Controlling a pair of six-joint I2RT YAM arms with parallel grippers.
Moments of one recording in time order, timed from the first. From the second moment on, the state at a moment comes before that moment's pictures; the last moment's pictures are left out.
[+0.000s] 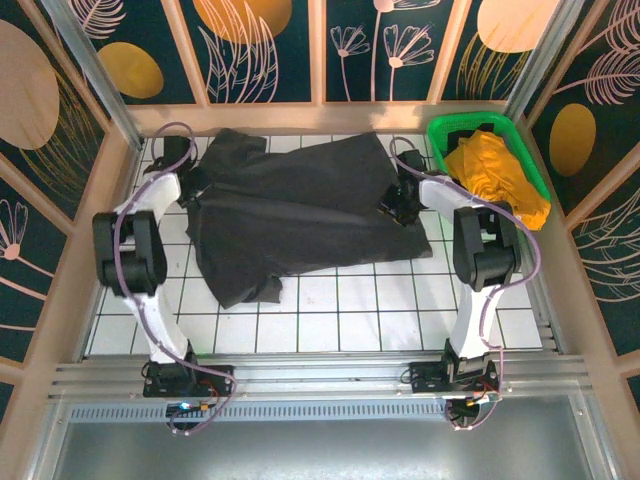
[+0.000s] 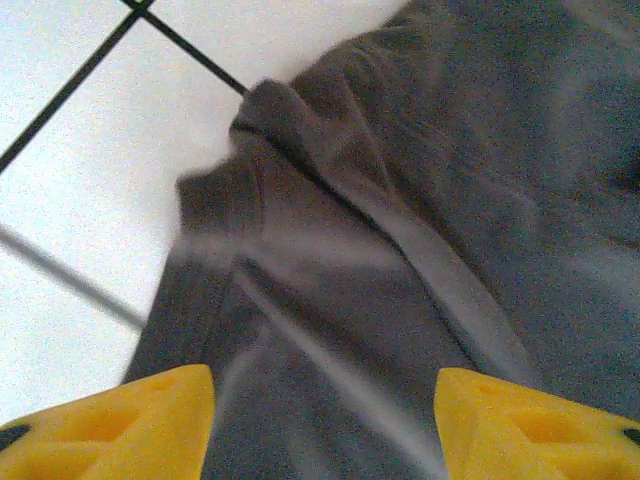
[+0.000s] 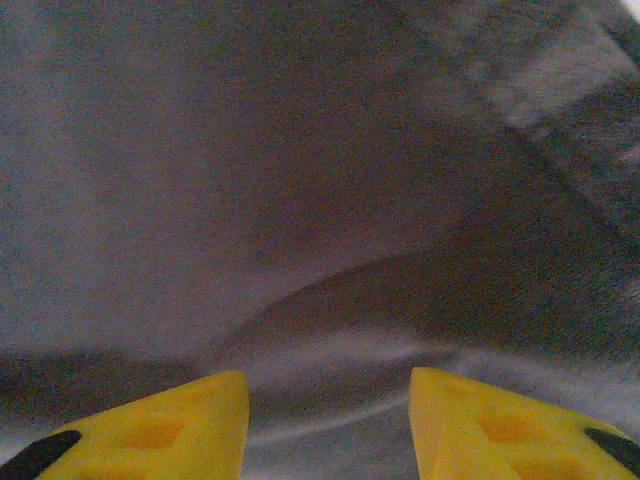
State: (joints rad) left arm 0.02 1.87 1.39 -0.51 -0.06 -0.67; right arm 0.25 1.94 1.38 -0.59 -0.16 0.72
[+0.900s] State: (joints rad) left arm -0.12 1.02 0.41 -0.73 0.20 -1.07; right arm 1.07 1.88 1.23 -0.38 -0.22 0.26
